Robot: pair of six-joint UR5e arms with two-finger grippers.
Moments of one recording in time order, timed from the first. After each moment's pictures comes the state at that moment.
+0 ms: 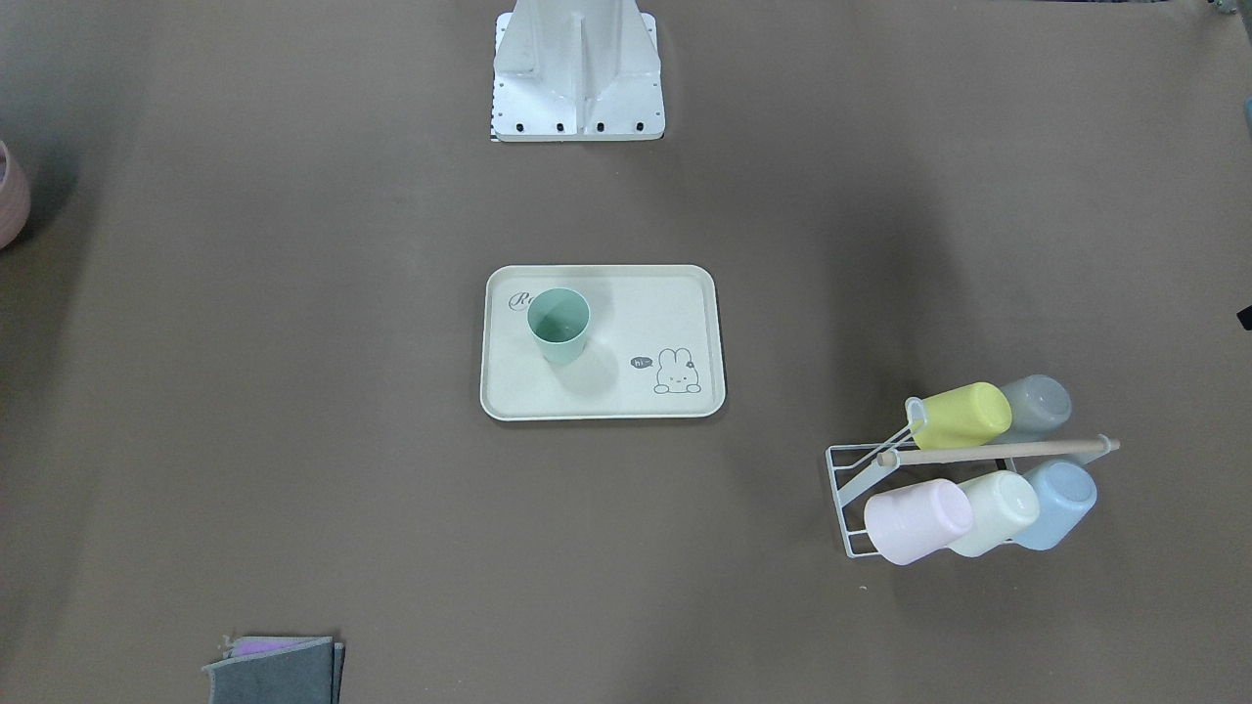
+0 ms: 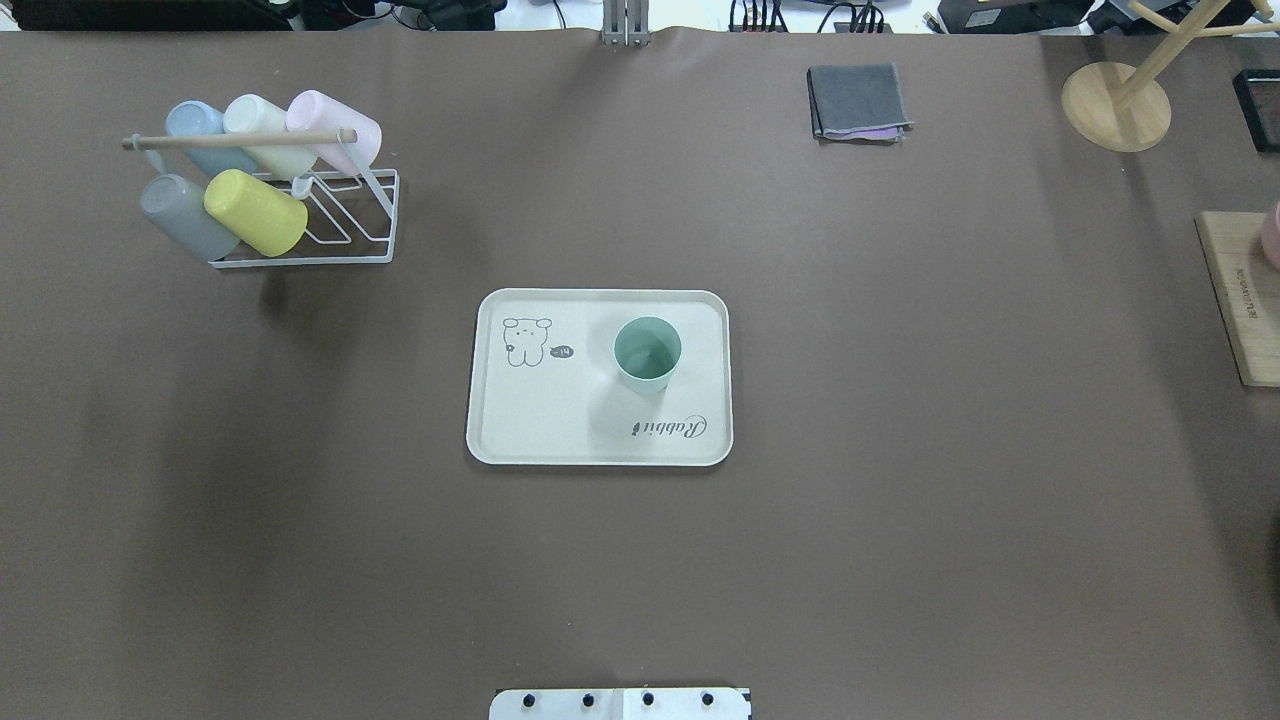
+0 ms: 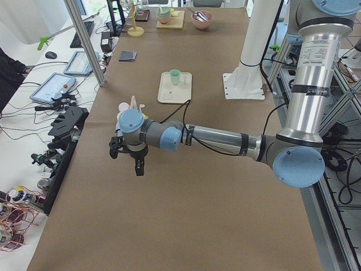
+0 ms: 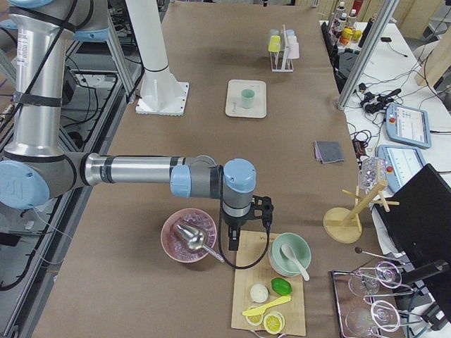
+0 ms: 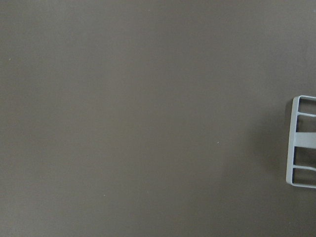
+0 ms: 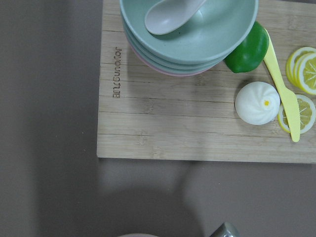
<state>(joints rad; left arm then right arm) -1.48 -1.67 -1.54 -1.67 -2.39 -0.23 1.57 -1.73 1.77 -1.62 2.26 -0.01</state>
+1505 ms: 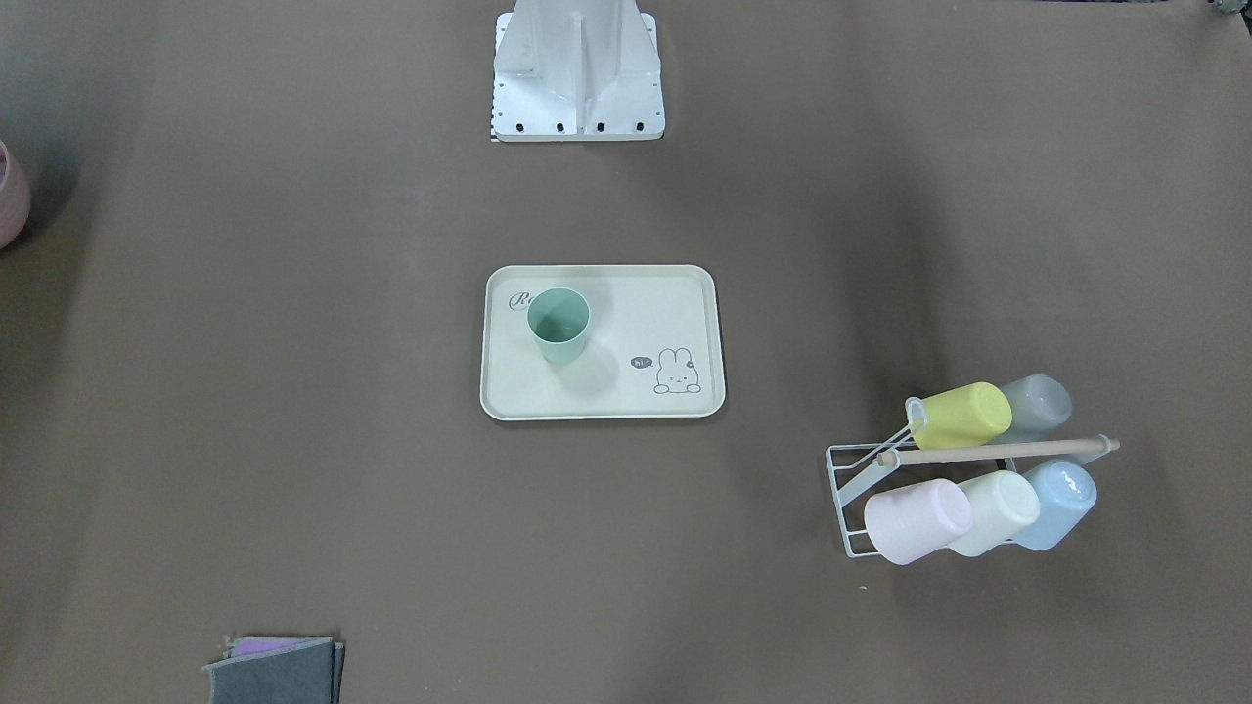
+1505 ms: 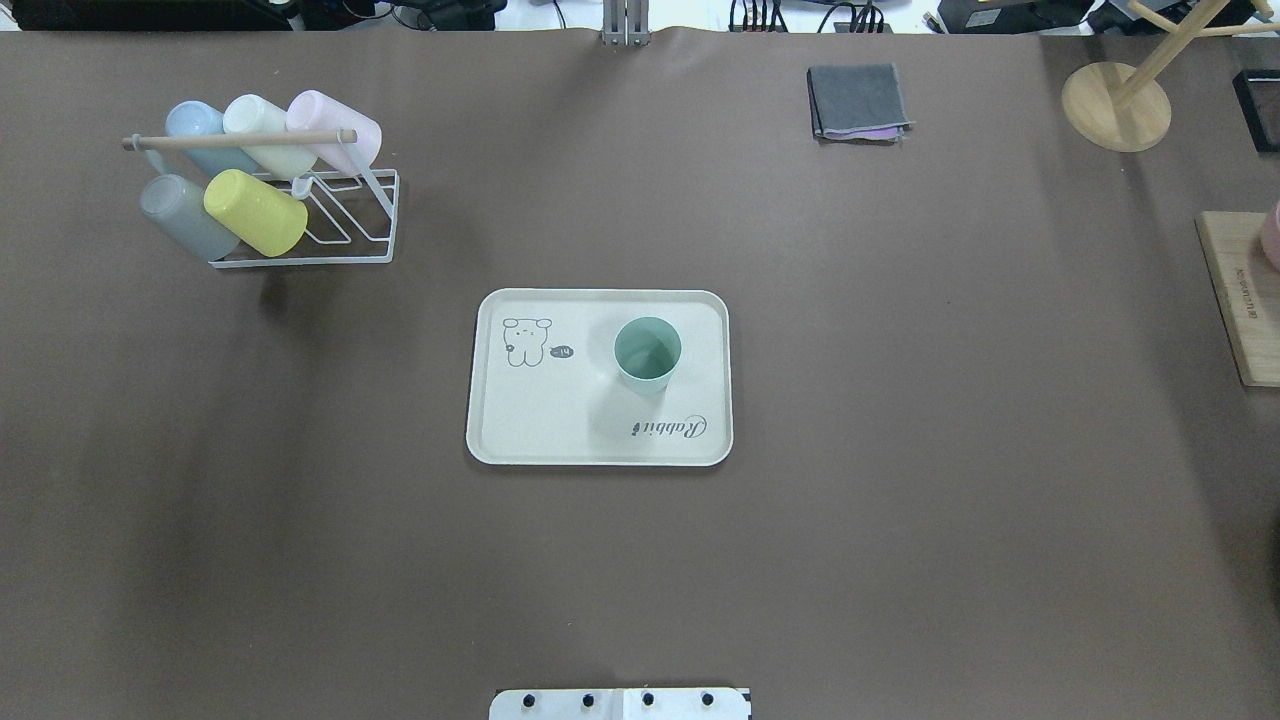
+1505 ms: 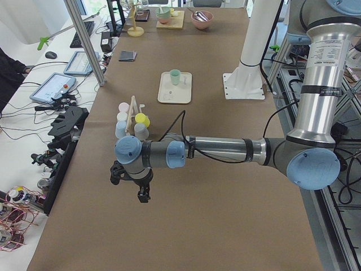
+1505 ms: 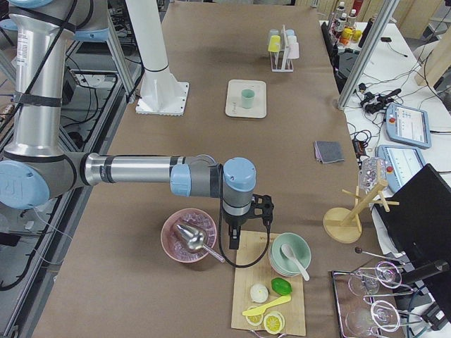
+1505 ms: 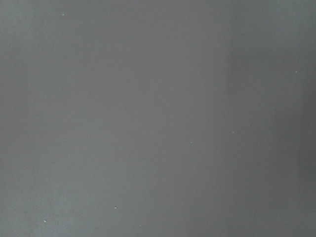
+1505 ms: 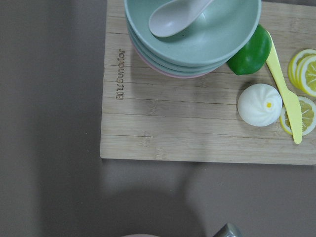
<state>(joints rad) -1.56 -1.66 -1.51 -1.48 -2.39 0.03 1.57 -1.73 1.77 -1.62 2.26 -0.01</state>
